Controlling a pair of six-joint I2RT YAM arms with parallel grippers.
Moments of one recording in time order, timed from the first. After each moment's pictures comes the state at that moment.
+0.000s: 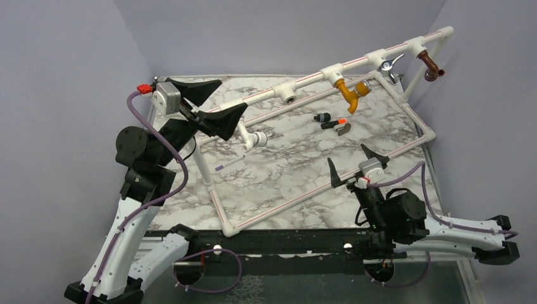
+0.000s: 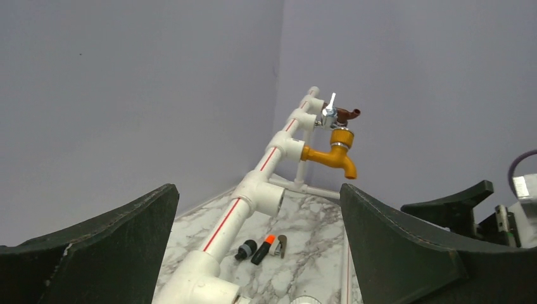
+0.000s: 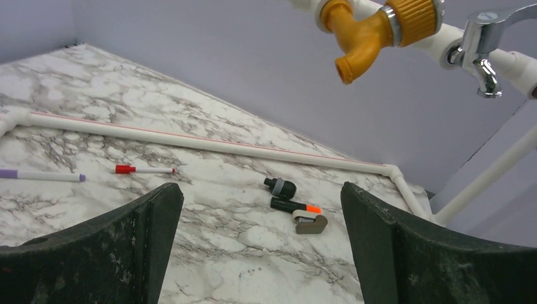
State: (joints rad) left arm -0.39 0.82 1.16 0.12 0.38 -0.26; right arm 1.41 0.44 0.51 0.35 1.01 -0.66
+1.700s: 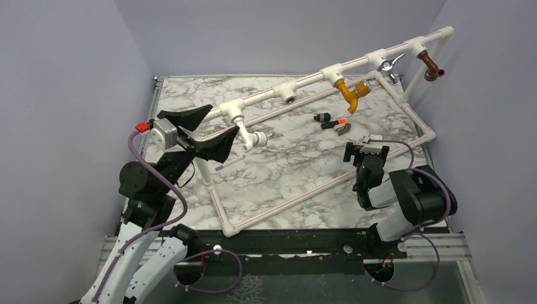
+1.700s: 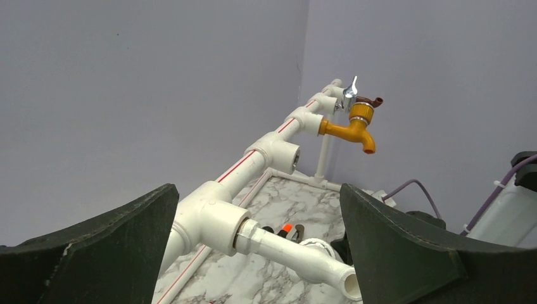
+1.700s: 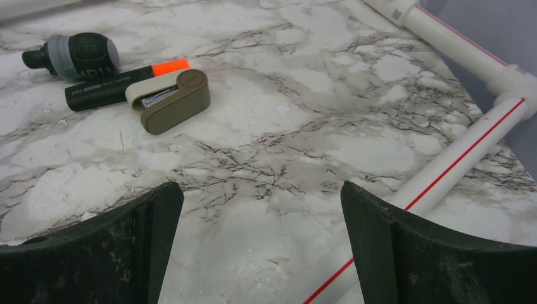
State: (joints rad) left arm -0.44 0.58 0.87 0.18 0.26 -0.21; right arm 0.20 1.52 0.16 1.24 0.44 -0.07
